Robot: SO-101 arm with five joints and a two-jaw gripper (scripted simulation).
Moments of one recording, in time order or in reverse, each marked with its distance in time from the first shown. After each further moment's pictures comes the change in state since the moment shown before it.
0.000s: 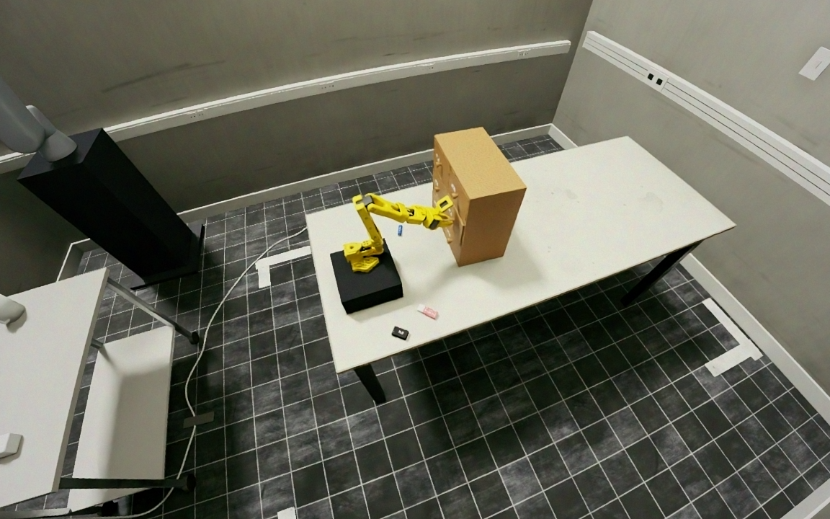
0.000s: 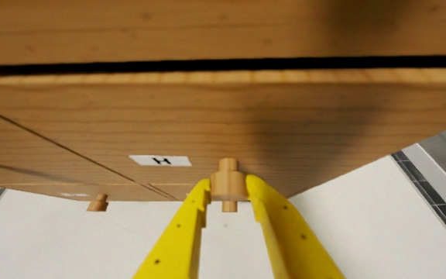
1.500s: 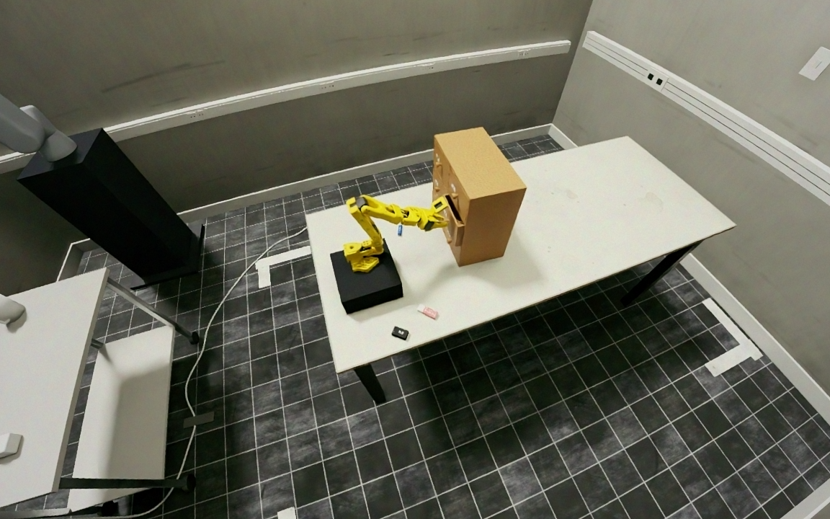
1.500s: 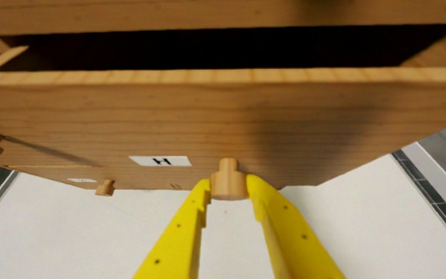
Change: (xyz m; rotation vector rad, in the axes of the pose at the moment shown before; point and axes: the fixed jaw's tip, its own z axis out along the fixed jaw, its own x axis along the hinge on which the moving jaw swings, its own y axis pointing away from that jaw) arm 0.008 0.001 -0.015 -0.005 -0.002 -0.002
